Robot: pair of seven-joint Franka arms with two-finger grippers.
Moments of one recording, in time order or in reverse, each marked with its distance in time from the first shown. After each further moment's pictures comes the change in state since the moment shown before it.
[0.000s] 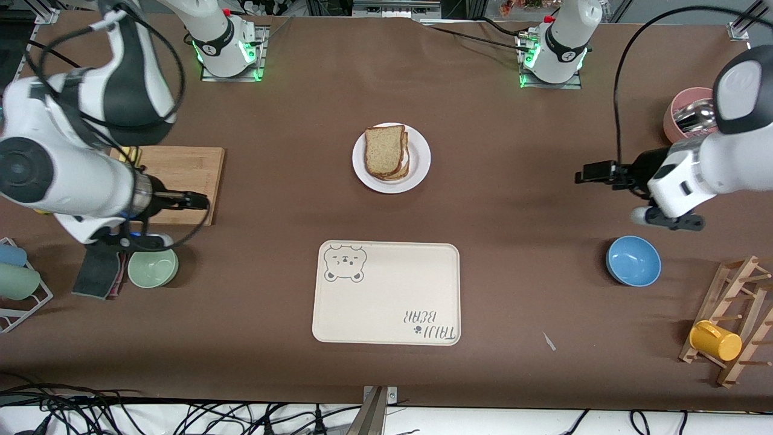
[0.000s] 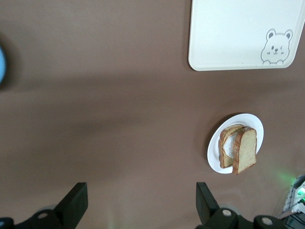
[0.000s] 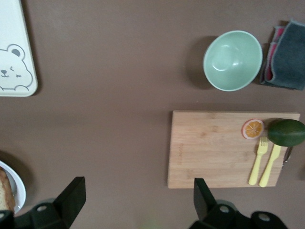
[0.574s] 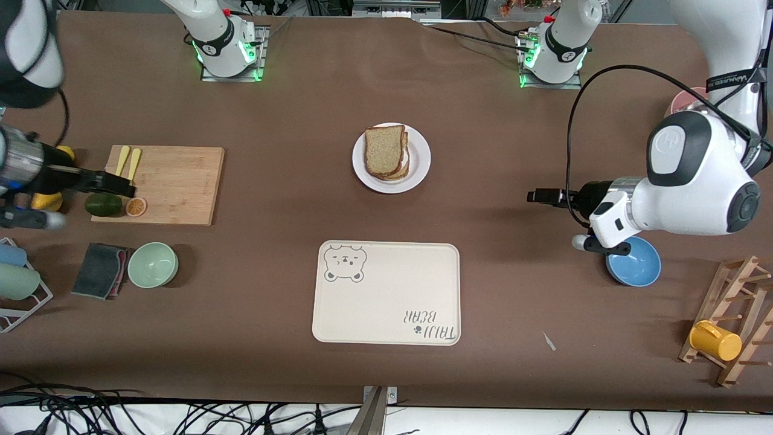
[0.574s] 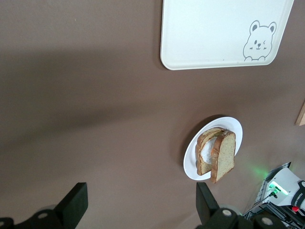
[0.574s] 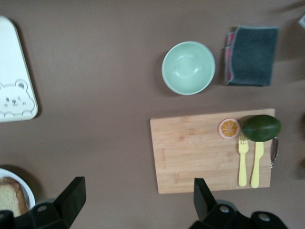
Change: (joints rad) left arm -0.017 0.126 -0.034 -0.030 -0.136 0.084 0.018; right arm -0.219 -0.205 0.021 -0.167 0.058 0.117 -0.047
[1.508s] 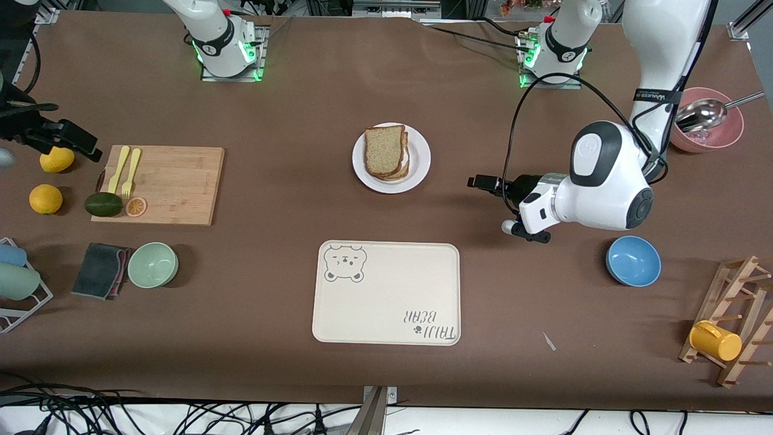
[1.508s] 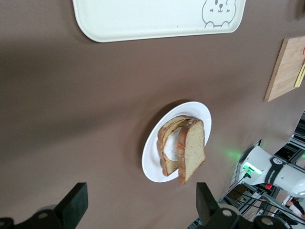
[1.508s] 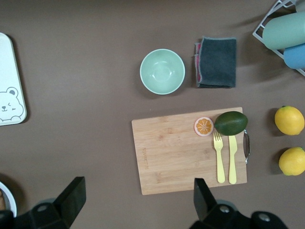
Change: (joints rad) left arm -0.043 0.015 -0.115 -0.199 -0.190 0.191 0.130; right arm -0.072 -0.252 0.065 -0.247 -0.080 0.107 0.003
